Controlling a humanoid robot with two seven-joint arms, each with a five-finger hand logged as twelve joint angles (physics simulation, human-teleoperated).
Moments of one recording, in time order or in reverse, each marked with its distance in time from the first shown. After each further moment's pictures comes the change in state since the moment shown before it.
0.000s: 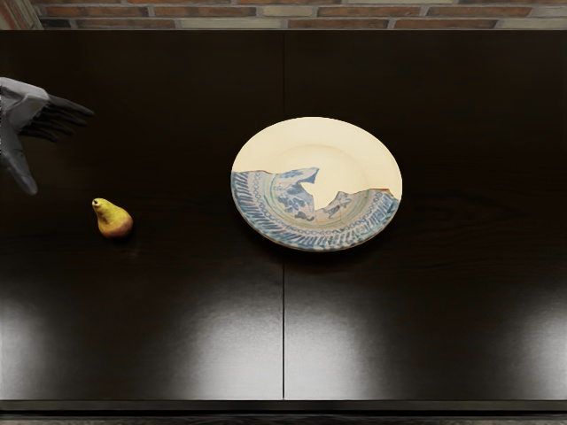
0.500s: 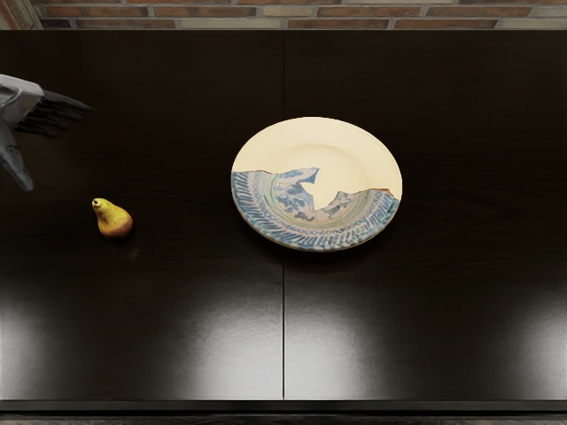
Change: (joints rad) left arm -0.003 0.032 -0.018 0.000 0.018 0.000 0.001; right arm -0.003 0.000 -0.004 -0.007 0.002 -0.001 0.005
